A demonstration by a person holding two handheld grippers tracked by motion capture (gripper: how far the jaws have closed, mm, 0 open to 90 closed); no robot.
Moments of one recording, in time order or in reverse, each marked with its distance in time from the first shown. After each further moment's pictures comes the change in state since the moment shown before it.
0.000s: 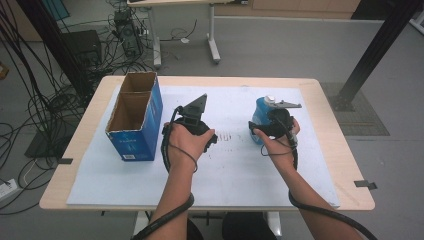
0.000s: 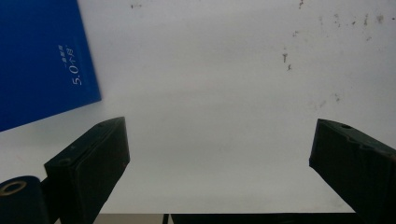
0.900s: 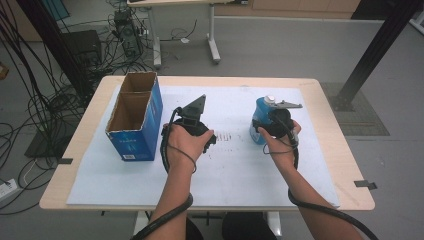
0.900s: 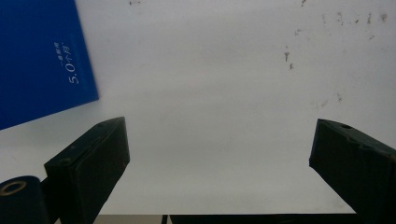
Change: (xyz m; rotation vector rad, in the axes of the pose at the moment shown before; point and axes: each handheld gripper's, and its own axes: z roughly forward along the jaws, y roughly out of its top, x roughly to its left) left arm 0.001 0.000 0.003 0.004 -0.007 -0.003; right arm -0.004 -0.001 0.002 -0.001 -0.003 -0.013
